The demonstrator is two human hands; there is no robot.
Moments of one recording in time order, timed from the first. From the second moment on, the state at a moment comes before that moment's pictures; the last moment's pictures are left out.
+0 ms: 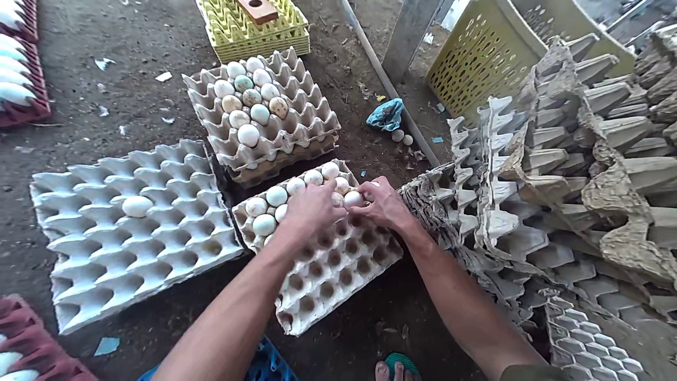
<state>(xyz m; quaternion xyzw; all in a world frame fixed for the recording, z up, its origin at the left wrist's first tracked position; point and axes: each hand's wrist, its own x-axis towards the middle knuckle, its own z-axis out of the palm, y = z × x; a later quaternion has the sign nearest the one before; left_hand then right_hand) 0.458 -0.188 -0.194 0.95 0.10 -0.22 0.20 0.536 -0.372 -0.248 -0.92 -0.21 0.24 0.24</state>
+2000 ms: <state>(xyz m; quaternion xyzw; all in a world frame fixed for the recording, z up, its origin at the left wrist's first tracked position) 0.077 -0.136 -0.214 0.95 0.09 -0.24 0.20 0.275 -0.273 -0.228 -0.66 -0.61 0.38 0.23</state>
